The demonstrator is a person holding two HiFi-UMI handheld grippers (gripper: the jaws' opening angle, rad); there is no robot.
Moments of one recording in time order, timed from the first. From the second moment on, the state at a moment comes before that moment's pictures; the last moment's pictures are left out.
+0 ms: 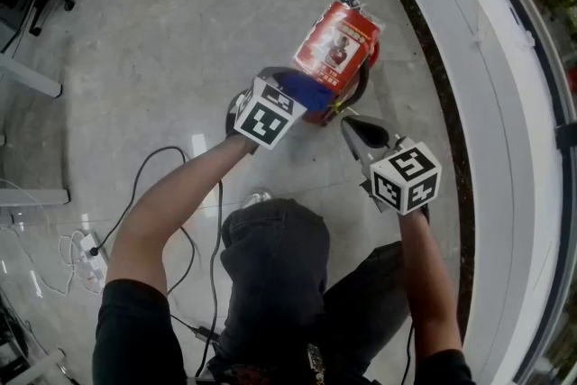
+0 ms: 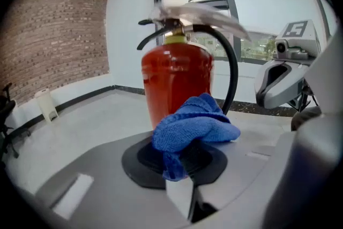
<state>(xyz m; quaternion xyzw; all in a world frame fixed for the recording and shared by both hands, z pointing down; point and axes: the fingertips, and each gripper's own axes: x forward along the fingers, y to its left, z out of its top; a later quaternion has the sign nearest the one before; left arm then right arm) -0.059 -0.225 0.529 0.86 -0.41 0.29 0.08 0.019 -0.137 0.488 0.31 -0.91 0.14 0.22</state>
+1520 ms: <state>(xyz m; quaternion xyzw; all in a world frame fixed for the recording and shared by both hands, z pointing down) -0.069 -0.238 0.416 0.88 -0.41 0.24 0.02 0.068 -0.184 0.397 0.36 -0.89 0.27 0.12</state>
